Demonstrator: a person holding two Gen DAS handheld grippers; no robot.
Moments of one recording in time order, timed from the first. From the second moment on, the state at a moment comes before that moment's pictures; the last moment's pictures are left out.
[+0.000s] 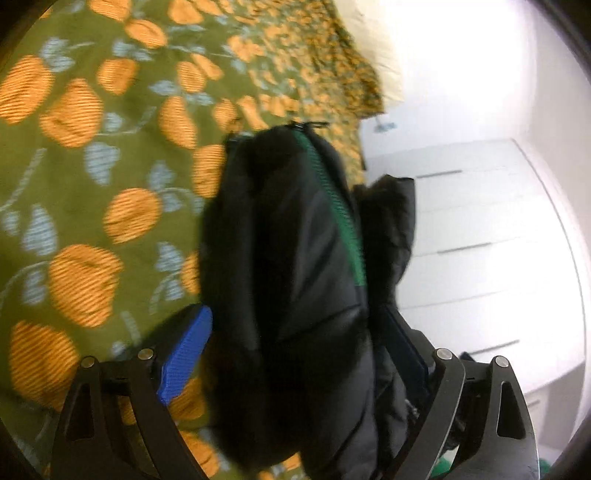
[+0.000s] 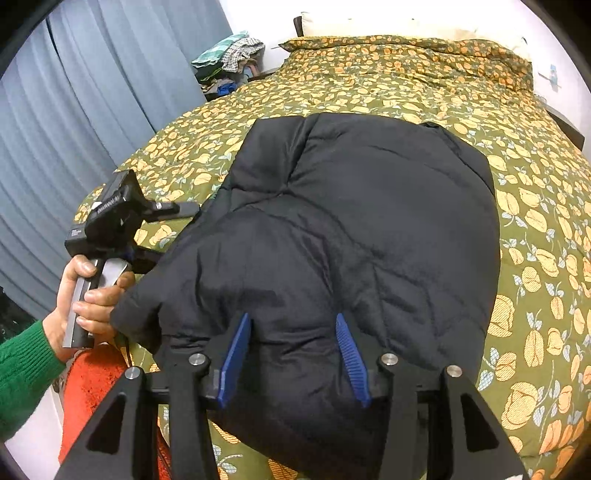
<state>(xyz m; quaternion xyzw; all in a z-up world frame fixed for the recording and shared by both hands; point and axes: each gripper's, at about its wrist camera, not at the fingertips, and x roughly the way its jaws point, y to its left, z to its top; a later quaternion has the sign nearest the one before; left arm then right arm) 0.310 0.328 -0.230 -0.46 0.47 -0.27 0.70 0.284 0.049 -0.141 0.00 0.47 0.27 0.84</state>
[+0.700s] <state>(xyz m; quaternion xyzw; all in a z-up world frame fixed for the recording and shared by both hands) 0.350 0.237 -0.235 -0.30 0.57 -0.26 0.72 0.300 -0.025 -0.130 0.15 0.46 0.28 0.83</state>
